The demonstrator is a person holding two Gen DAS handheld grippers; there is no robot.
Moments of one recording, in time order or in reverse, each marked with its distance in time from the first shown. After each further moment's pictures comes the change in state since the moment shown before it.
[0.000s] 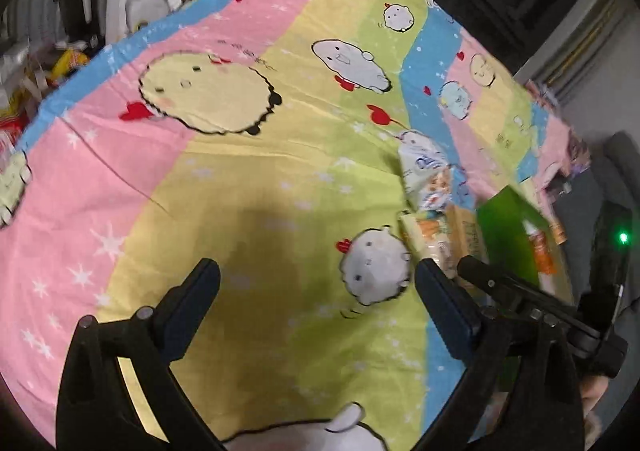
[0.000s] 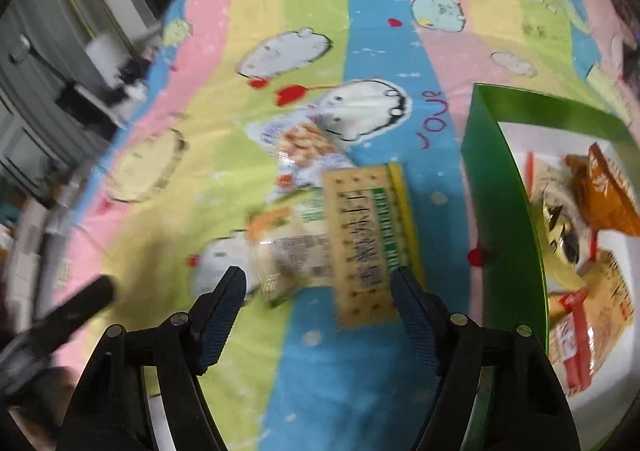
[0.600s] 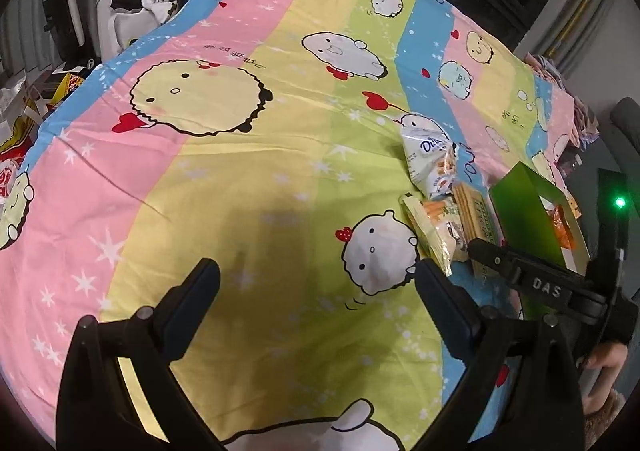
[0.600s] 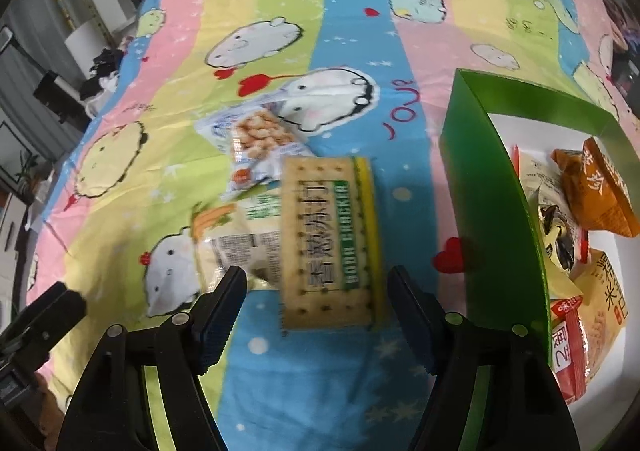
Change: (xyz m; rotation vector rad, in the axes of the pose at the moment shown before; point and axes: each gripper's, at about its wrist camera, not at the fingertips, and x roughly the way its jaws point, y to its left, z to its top) left arm 0.008 -0.009 -0.006 0.078 0.016 0.021; right arm 0.013 -0.021 0.004 0.009 0.034 -0.050
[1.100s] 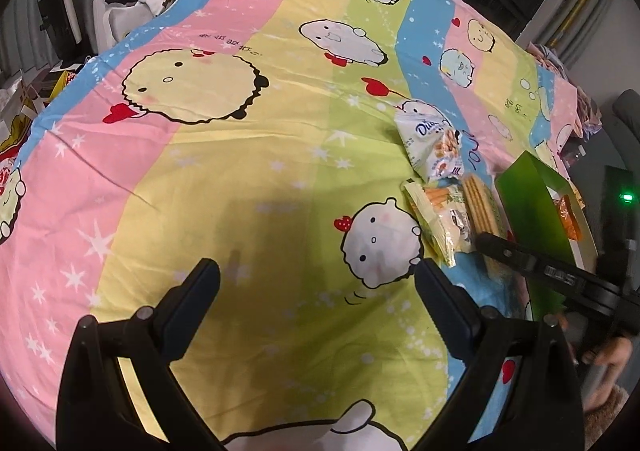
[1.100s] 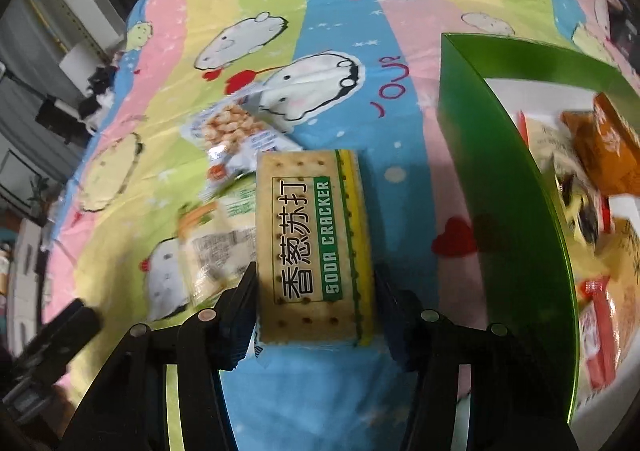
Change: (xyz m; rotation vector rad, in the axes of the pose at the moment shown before) left arm 0.010 -0.004 -0.003 0.007 0.032 0.014; right arm 0.001 -0.016 -0.005 0.089 0.026 0.102
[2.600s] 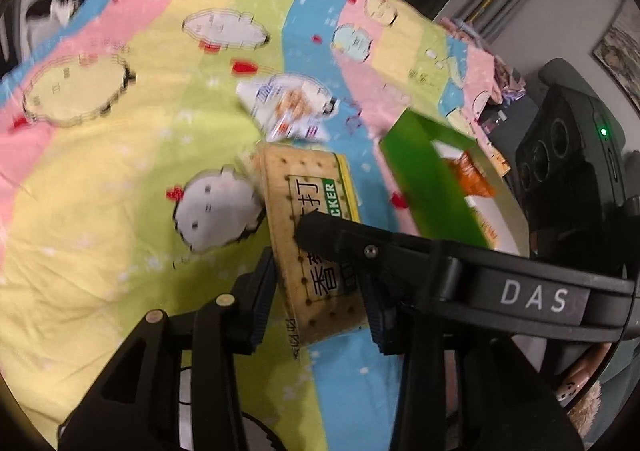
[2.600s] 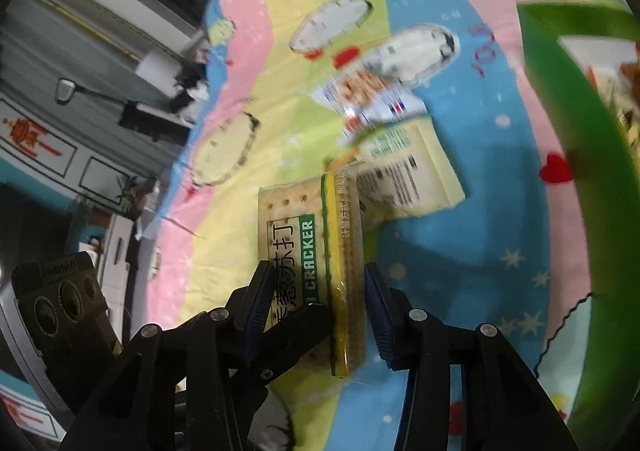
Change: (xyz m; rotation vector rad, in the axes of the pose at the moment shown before) left arm -0.018 -0.081 -0.020 0.119 0.007 -0.274; right arm -0.030 0.027 -0.021 0.037 0.043 0.362
